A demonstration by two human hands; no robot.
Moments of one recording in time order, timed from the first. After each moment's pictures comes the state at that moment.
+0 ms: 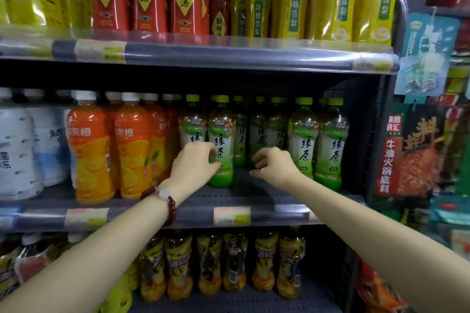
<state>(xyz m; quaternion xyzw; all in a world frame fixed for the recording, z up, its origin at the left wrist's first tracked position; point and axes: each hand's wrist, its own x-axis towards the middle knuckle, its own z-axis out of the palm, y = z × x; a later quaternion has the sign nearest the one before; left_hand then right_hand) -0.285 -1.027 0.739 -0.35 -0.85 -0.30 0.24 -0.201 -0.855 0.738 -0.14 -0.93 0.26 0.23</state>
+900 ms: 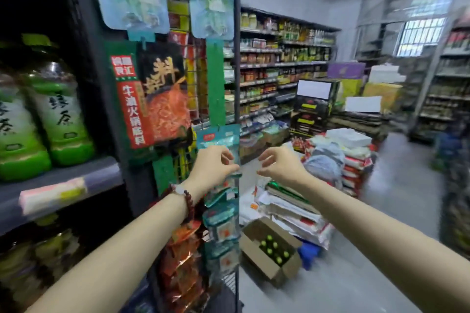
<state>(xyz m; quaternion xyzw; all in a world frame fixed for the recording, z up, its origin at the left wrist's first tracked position) 0.001 -0.670 0.649 -0.63 -0.69 -0.35 -0.07 0.169 -0.605 0.643 -0.49 -0.80 0.22 0.27</state>
